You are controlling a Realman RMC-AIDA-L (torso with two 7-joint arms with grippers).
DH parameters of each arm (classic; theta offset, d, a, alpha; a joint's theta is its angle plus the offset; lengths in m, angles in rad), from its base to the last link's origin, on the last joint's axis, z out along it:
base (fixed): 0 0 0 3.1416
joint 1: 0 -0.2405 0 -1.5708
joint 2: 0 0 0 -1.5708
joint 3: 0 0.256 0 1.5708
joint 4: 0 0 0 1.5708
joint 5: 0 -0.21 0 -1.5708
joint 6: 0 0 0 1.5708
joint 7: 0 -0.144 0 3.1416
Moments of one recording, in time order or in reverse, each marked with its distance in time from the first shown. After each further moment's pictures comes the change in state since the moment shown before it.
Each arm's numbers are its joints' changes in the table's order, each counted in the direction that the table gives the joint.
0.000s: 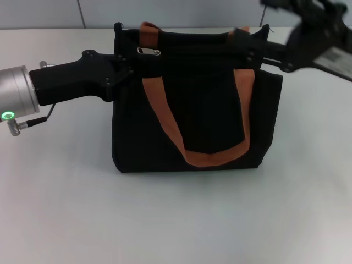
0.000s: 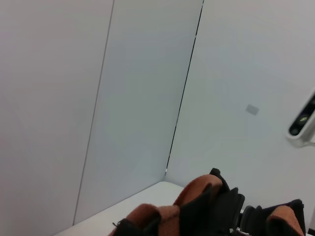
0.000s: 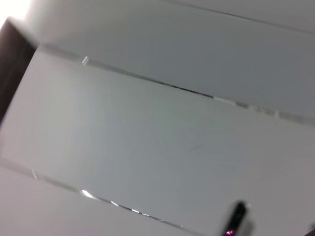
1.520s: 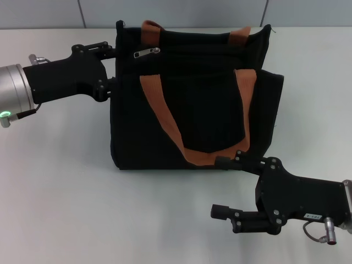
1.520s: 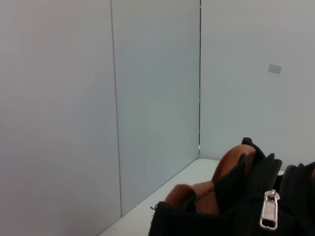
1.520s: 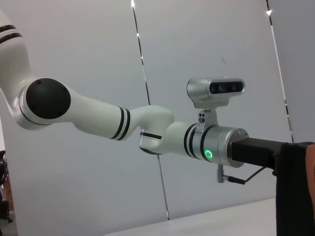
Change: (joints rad) left arm -0.013 -0.001 0.004 -0.029 -0.029 0.090 -0.189; right arm 0.236 -0.061 -0.239 -0.131 0.169 -0.111 1.613
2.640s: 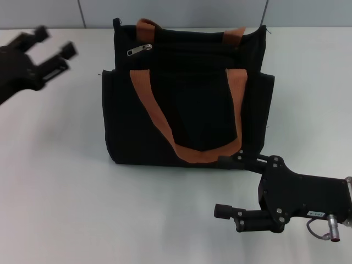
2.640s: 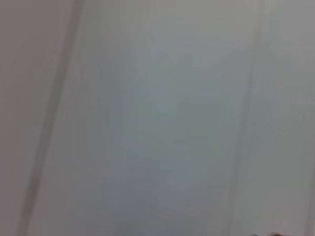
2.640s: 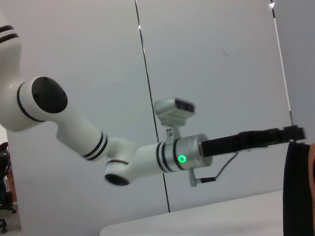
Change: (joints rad) left arm -0.098 -0.046 -0.380 0.303 0.158 -0.105 -0.207; right arm 0.000 0.001 -0.010 0.041 0.004 0.005 -0.028
